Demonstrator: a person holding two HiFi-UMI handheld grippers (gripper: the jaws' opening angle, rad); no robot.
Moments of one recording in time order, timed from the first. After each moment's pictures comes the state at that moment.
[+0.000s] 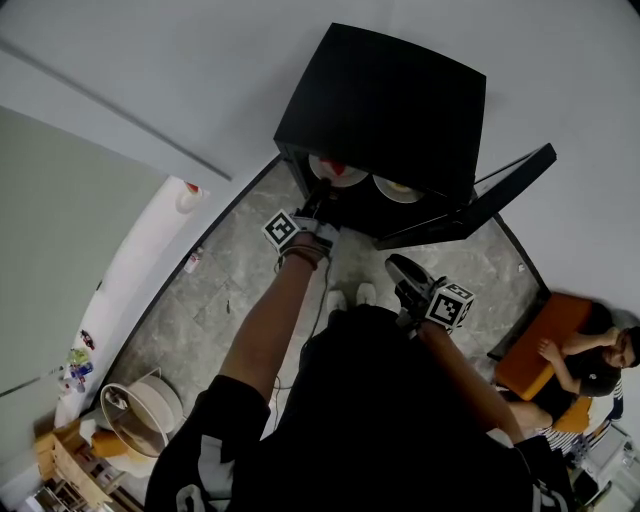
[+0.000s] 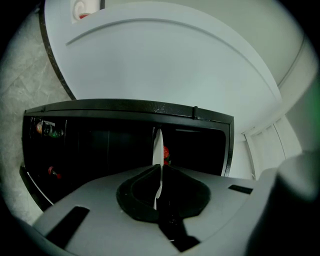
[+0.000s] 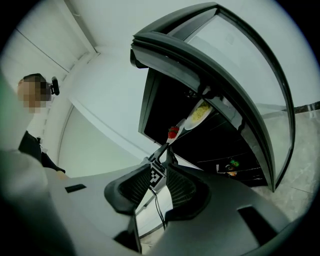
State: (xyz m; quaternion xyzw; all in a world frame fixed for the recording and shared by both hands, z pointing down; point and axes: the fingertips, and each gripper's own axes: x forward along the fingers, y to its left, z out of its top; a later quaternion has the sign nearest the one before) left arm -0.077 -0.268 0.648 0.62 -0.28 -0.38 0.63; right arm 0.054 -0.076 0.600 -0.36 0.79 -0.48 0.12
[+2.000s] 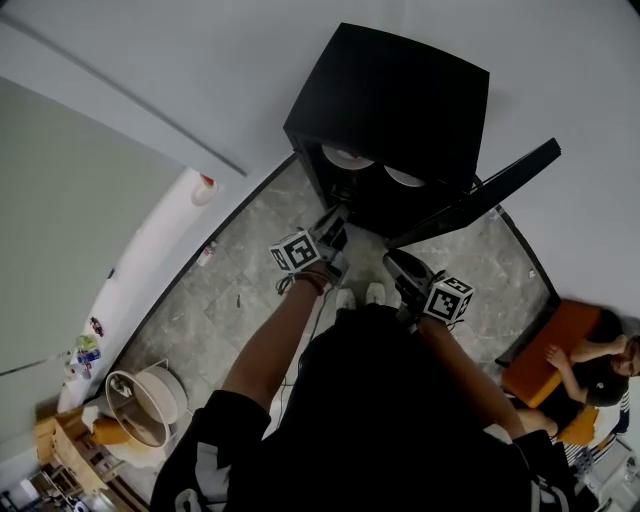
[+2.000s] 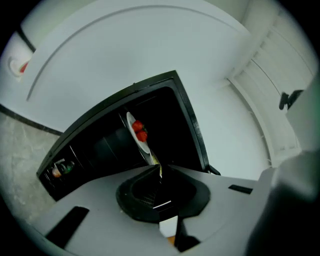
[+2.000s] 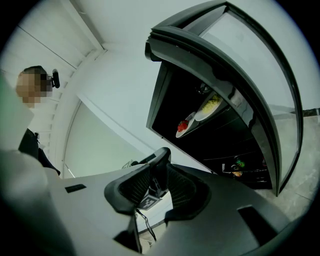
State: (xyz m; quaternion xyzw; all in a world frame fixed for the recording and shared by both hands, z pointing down) left arm -0.050 -0.179 0.622 0.79 -0.32 -0.18 0.50; right arm 0.041 -0.063 0.593 -0.33 0.81 -0.46 0.12
